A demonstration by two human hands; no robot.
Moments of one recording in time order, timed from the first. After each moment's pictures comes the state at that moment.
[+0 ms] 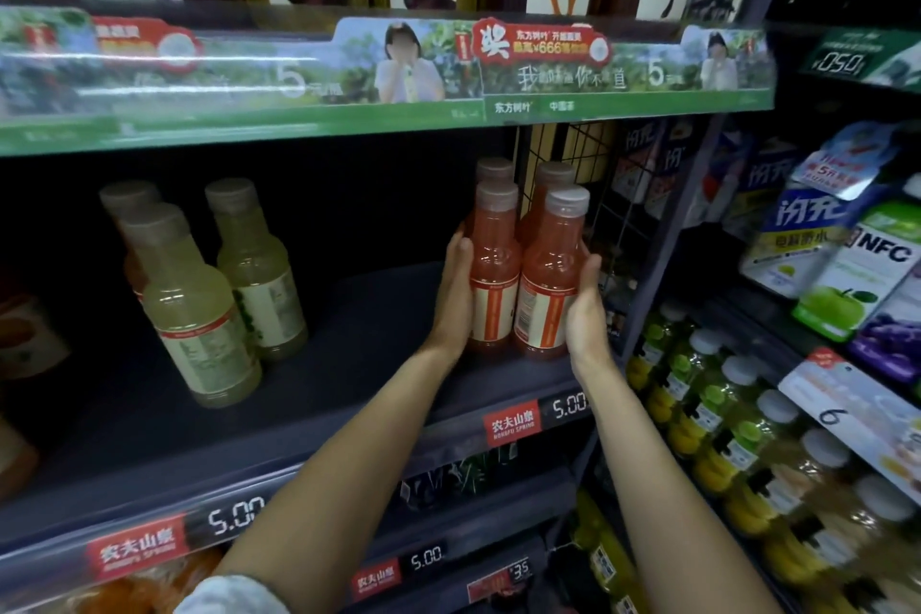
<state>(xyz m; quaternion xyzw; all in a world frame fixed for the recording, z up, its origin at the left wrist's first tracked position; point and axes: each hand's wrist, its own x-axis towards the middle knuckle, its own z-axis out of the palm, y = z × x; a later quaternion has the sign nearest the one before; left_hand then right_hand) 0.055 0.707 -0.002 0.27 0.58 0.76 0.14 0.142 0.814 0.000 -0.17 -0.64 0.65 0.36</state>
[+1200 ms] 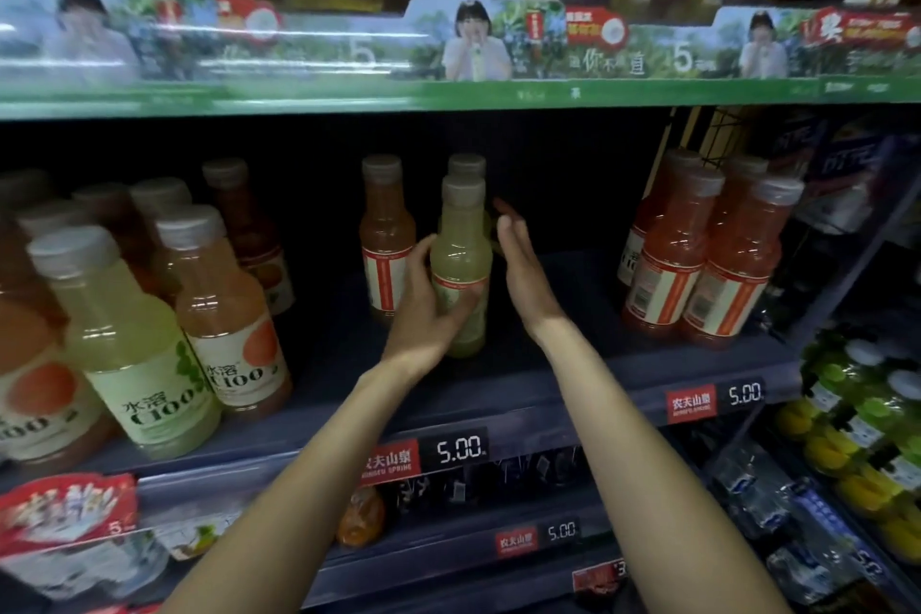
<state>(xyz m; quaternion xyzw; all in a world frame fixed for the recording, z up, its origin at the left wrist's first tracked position) 0.017 0.466 -0.004 0.29 0.75 0.60 -0.02 0.039 0.598 0.027 -0.01 -0.73 0.66 0.20</state>
